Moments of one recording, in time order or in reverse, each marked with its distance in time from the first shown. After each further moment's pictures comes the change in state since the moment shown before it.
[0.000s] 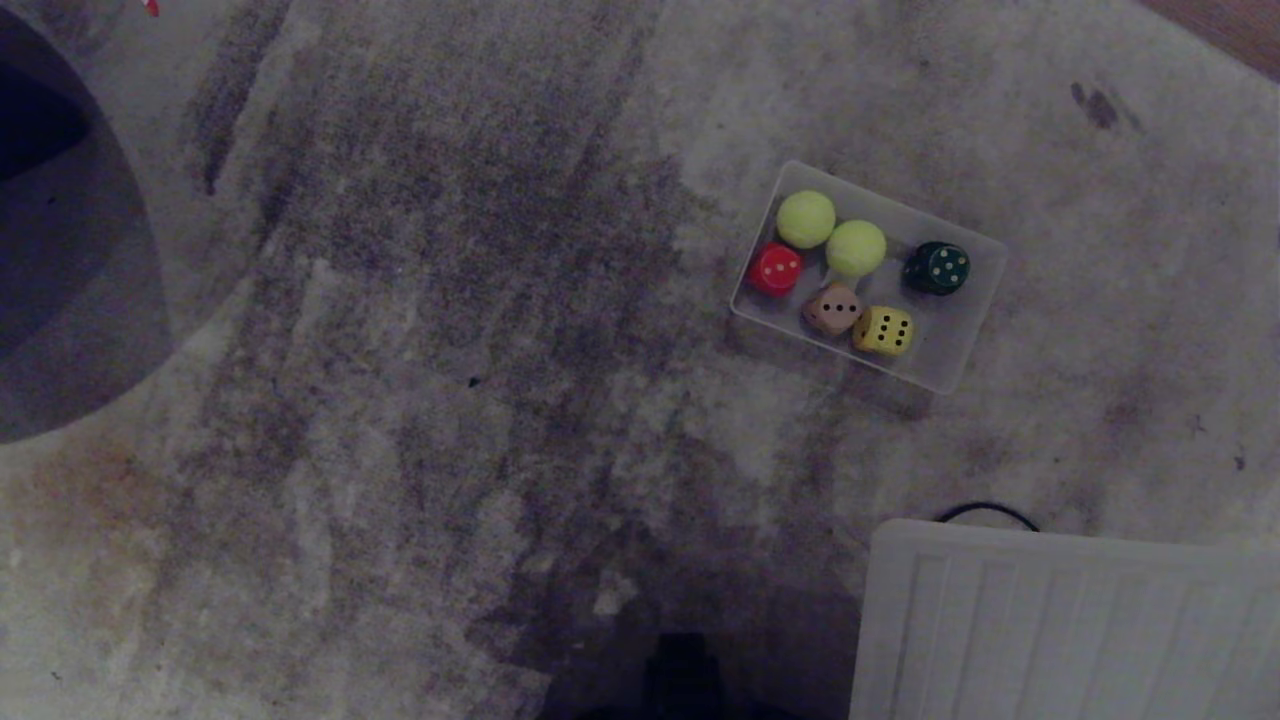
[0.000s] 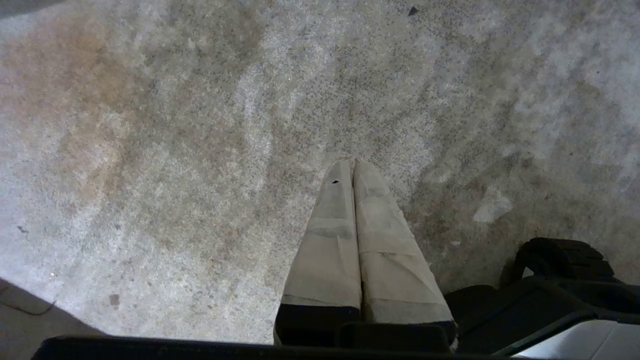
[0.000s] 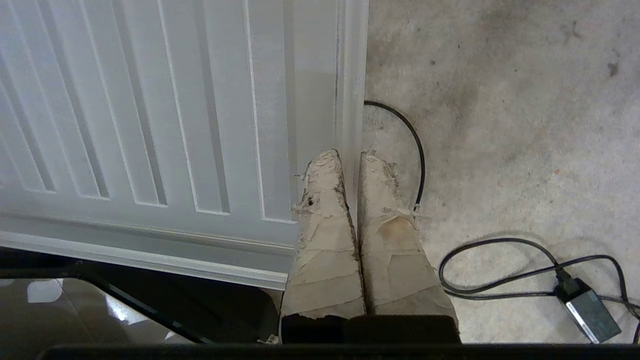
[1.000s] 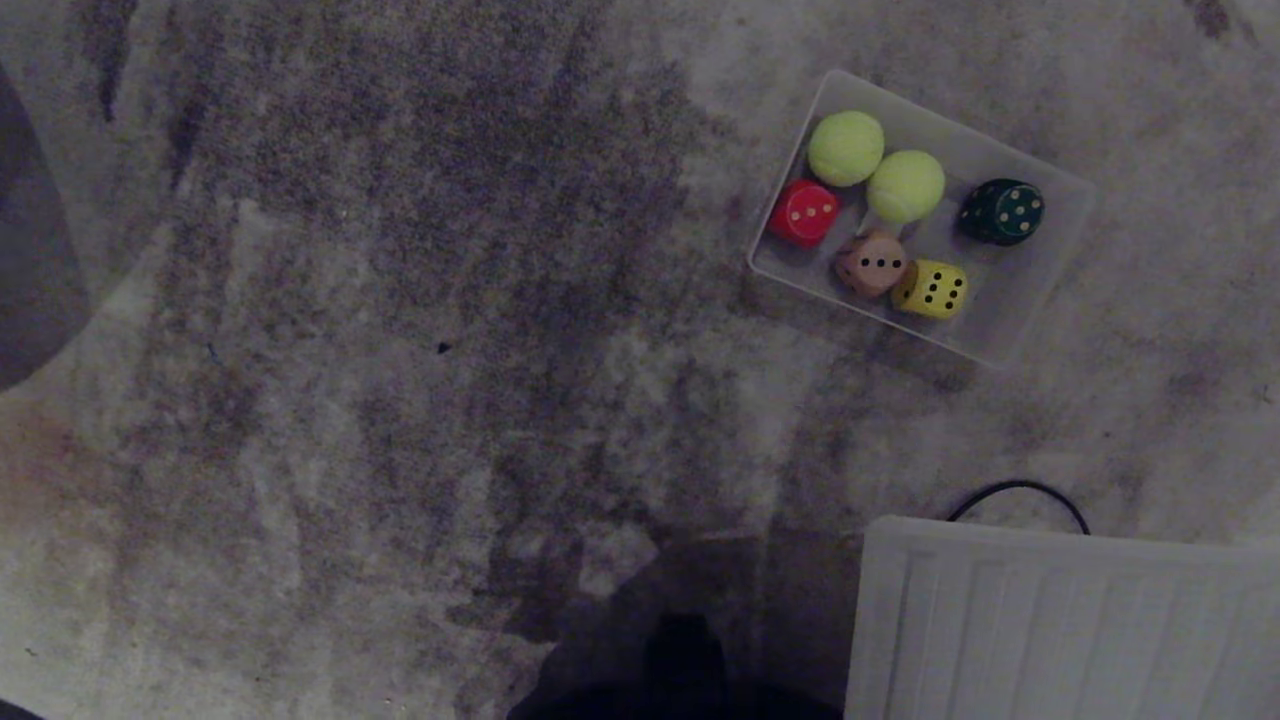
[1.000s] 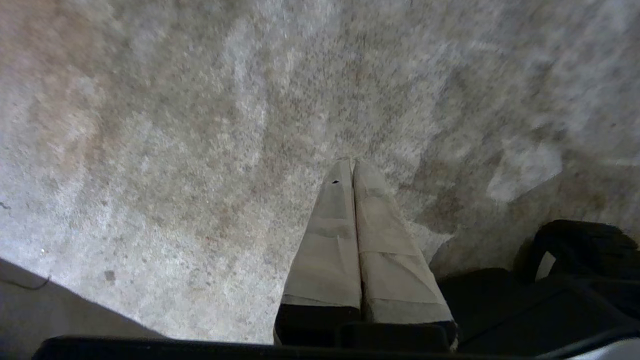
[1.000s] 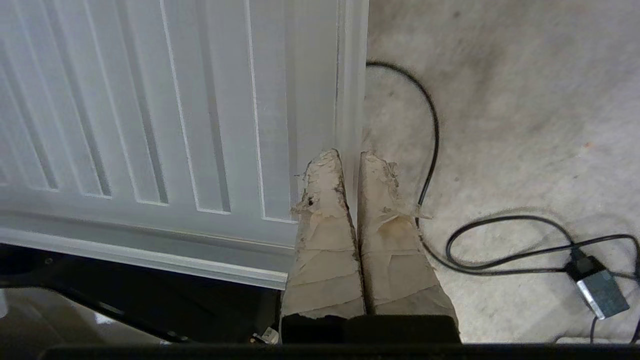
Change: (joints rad) left arm 0.000 0.000 0.000 -0.001 0.000 0.001; right arm 0.000 0.000 -0.002 0.006 0.011 0.000
